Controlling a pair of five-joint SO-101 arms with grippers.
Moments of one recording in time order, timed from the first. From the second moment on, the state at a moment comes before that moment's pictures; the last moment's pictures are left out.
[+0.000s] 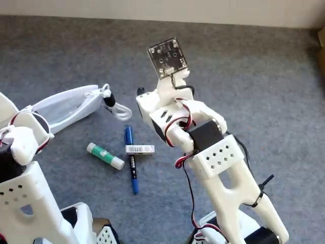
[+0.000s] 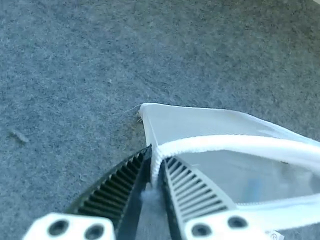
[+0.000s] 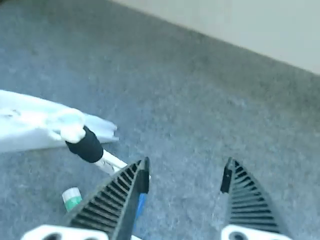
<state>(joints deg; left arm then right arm) -29.3 -47.7 16.6 87.9 18.3 -34.9 -31.3 20.3 50.9 0.6</state>
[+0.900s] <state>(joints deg) -29.5 -48.7 18.0 87.2 18.3 -49.1 -29.8 50.1 32.7 7.9</state>
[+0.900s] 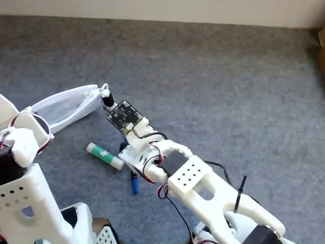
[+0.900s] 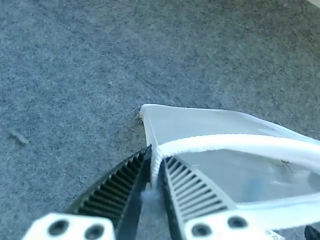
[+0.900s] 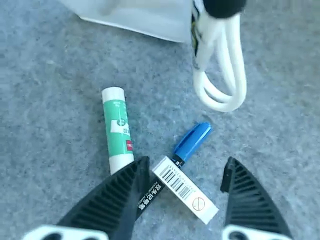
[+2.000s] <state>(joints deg) -29.5 -48.7 18.2 87.2 18.3 -47.2 -5.0 45.8 28.0 12.7</state>
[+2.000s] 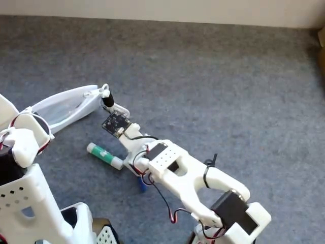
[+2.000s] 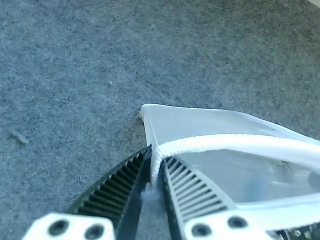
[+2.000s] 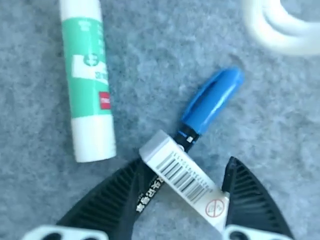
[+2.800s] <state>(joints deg) -29.5 -48.7 18.2 87.2 18.3 -36.9 -4.0 37.6 39.5 15.6</state>
